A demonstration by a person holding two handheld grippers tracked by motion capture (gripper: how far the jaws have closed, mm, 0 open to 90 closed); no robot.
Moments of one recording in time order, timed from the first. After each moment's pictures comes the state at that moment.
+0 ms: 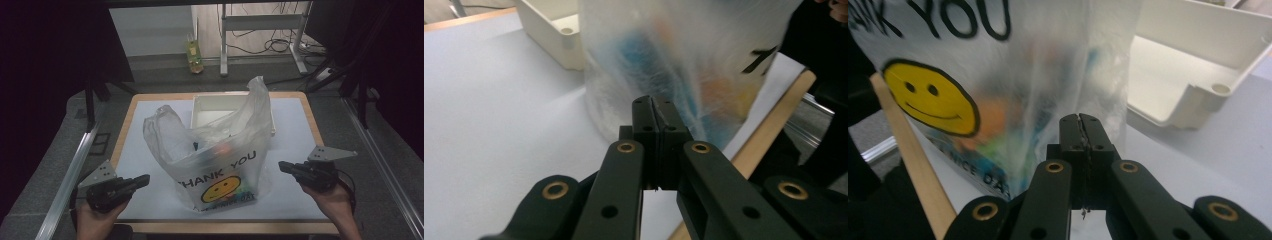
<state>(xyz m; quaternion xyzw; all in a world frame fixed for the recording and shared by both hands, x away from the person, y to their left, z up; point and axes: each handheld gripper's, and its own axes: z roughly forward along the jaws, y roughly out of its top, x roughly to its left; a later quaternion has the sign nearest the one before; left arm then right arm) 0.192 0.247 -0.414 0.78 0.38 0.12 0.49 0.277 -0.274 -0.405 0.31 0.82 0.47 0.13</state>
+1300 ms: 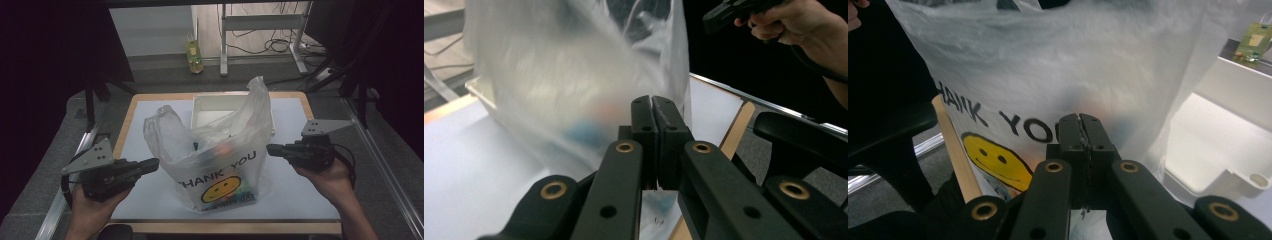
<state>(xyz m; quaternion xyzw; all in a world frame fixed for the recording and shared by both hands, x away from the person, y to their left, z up) 0.188 0.214 -0.321 0.78 0.29 0.14 0.53 0.287 -0.236 -0.326 0.25 0.83 0.49 0.08</state>
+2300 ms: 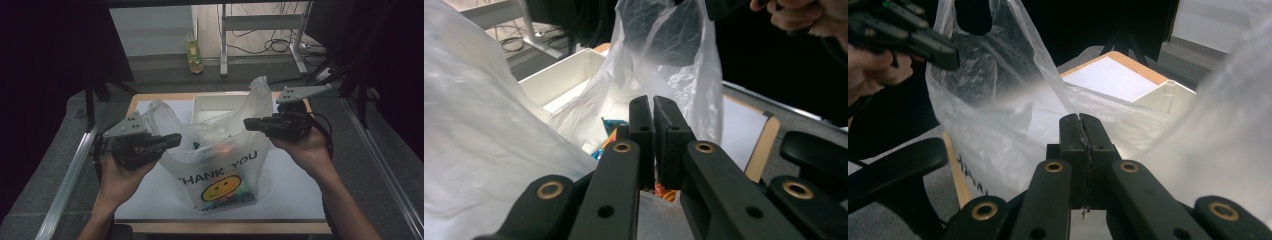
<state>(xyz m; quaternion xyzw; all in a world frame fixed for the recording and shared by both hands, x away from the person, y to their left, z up) 0.245 0.173 -0.310 0.79 0.31 0.15 0.51 0.322 -0.178 -0.279 0.24 0.83 0.50 0.08</state>
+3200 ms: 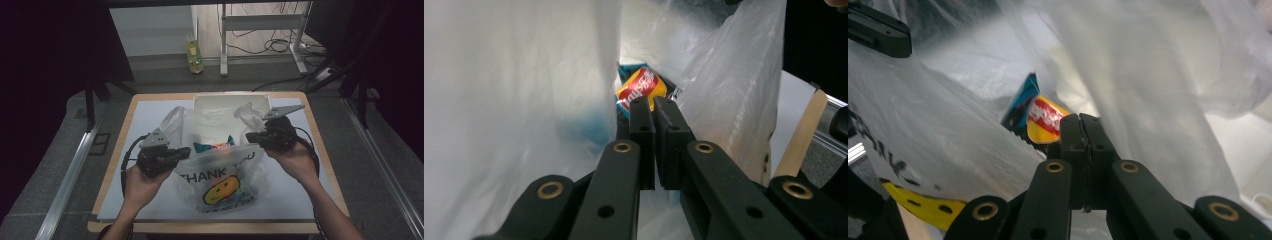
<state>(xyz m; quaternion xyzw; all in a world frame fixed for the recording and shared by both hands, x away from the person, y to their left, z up) 0.274 0.154 -0.397 0.80 0.36 0.13 0.47 0.347 -0.179 -0.362 0.30 0.86 0.41 0.11</state>
